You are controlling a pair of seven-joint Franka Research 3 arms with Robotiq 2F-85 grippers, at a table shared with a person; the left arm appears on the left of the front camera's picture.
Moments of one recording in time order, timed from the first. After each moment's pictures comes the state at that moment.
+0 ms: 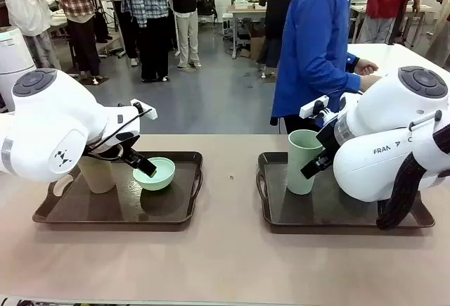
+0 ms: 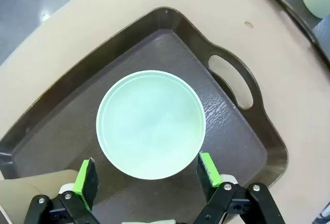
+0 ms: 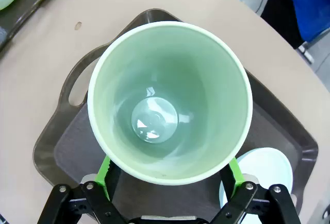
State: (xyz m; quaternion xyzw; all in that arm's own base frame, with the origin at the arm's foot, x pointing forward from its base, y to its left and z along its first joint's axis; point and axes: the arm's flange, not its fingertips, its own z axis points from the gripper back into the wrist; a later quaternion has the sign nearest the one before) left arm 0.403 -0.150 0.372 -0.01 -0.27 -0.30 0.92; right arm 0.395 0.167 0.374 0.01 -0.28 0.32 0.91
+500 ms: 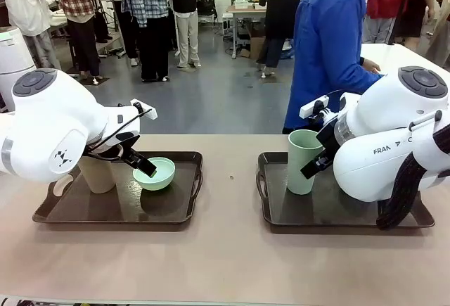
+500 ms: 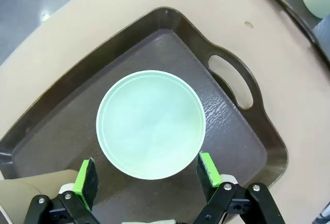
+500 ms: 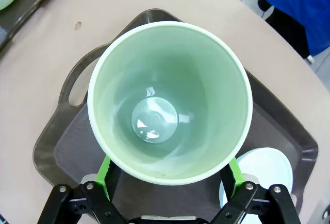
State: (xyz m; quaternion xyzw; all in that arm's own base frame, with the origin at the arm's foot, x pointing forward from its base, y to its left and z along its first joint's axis) left arm 0.403 -0.150 0.372 -0.01 -0.27 -0.30 0.92; right arm 0.395 0.167 0.374 0.01 -0.28 0.32 0.91
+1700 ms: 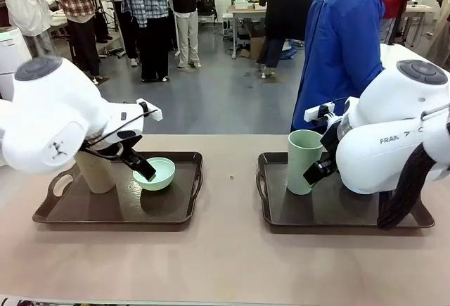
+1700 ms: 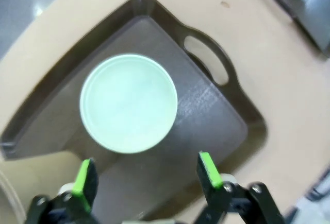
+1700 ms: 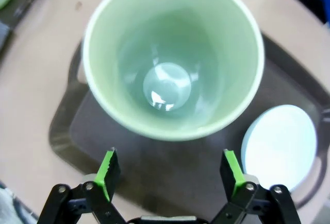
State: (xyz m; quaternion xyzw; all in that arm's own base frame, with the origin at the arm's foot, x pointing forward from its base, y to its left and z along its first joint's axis) left arm 0.378 -0.163 0.405 0.01 -0.23 -0.33 0.92; right arm 0.379 0.163 0.384 0.03 -0.20 0.26 0.94
